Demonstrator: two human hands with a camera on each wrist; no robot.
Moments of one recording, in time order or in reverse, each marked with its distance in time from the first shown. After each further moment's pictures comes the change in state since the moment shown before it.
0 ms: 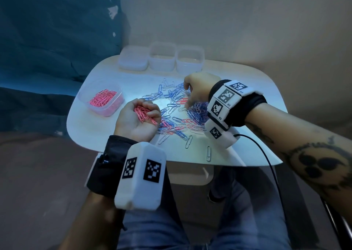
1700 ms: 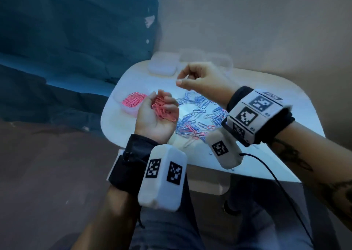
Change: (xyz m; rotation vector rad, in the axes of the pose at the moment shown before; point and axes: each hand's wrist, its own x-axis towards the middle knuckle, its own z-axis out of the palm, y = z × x) left_hand -0.015 0.018 0.004 -0.119 -0.221 0.077; right_hand -0.018 -0.057 -0.010 0.794 0.211 -0.320
